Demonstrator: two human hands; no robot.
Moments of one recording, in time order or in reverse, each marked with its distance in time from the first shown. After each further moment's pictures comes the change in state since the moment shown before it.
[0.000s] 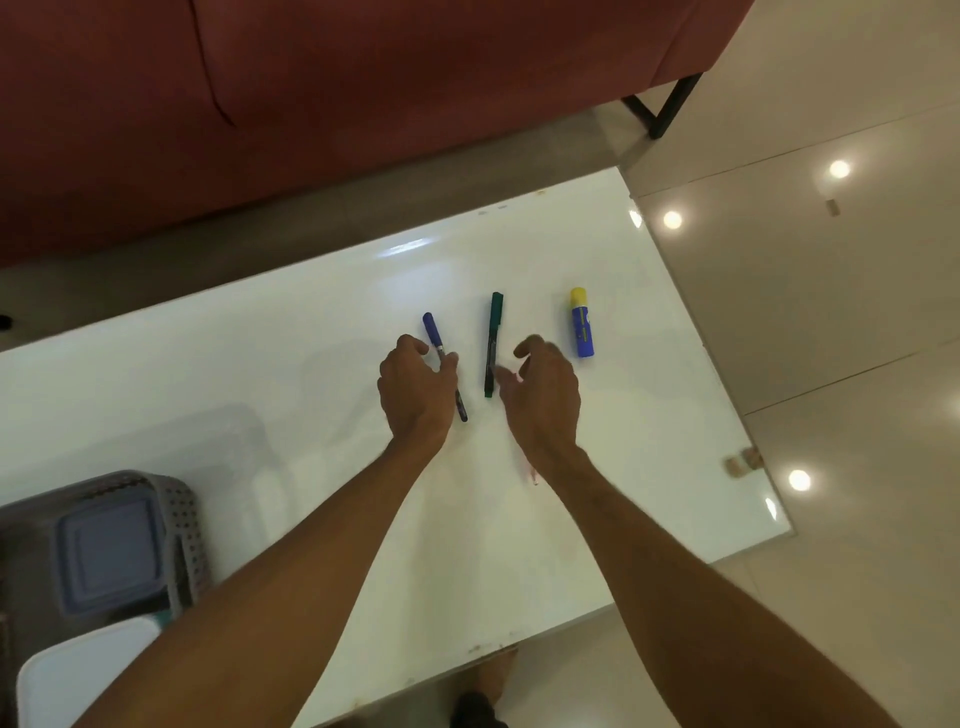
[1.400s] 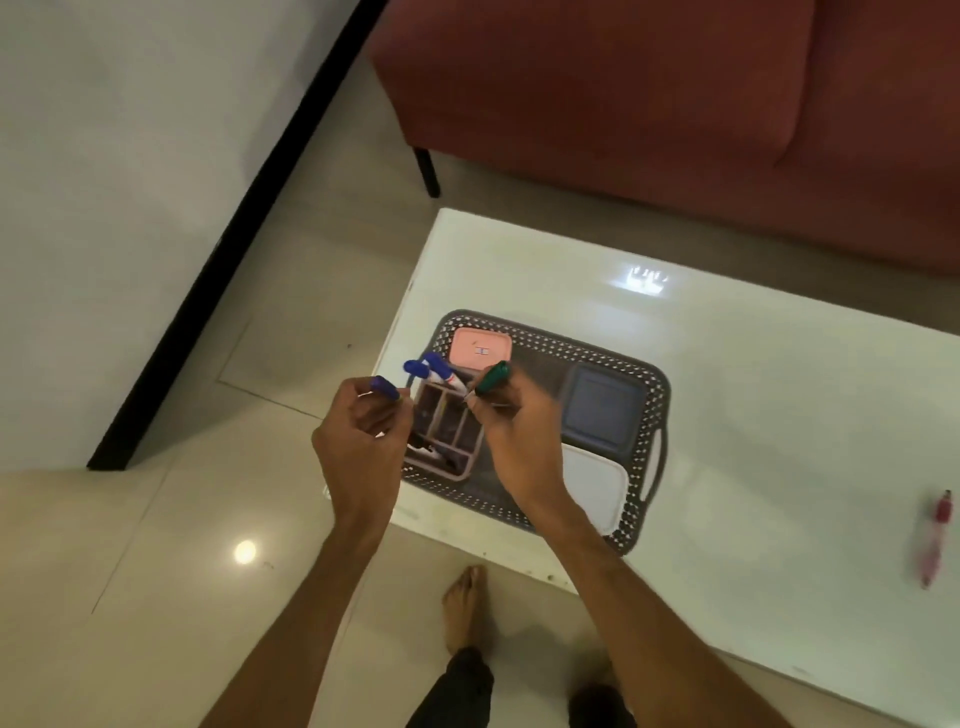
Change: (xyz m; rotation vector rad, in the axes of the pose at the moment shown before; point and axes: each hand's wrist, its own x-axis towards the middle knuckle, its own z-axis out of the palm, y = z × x) left_hand -0.132 -0.378 -0.447 -0.541 0.663 -0.183; right_hand -0.379 -0.324 0.214 0.433 -0.662 -0.425
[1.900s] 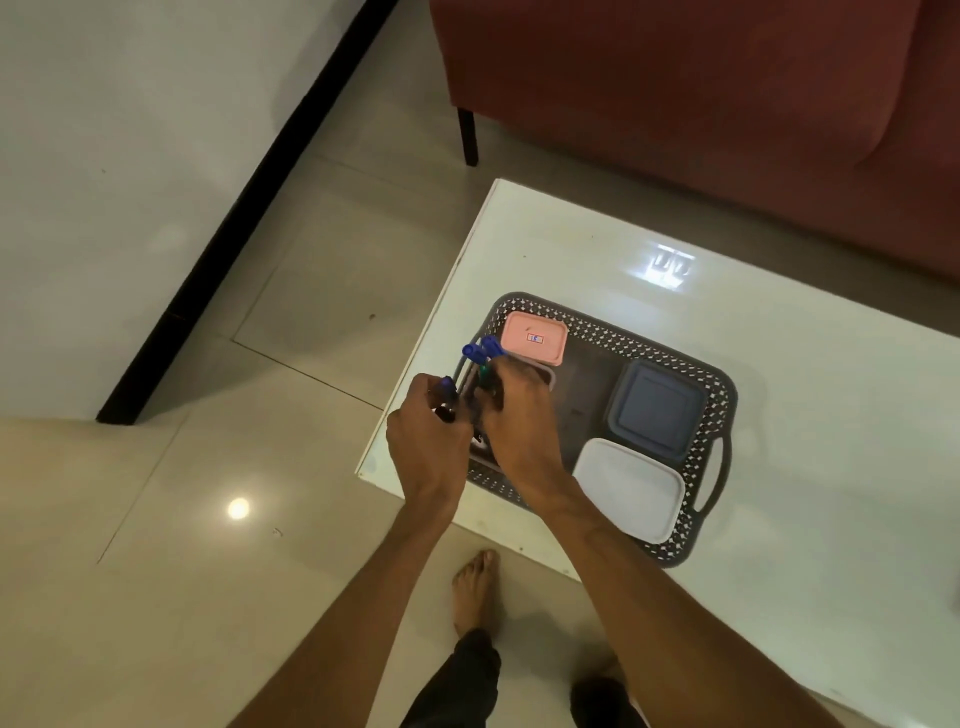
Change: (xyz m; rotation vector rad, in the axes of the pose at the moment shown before) left_hand 0.016 -0.047 0.017 0.237 -0.037 -0.169; right_hand 0.020 0.021 0.078 -0.489 -0.119 -0.107
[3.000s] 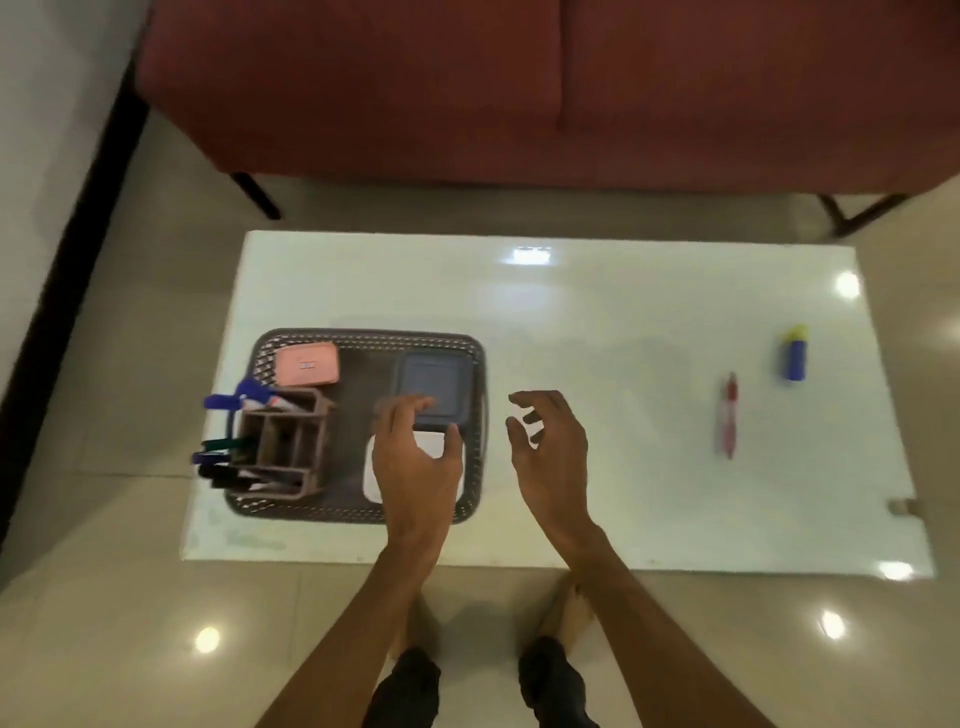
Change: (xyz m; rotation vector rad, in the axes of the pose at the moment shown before) left_hand -0.168 0.099 0.127 0.011 -0.252 0.395; right_hand -0.125 0.169 -0.201 0.180 0.469 0.281
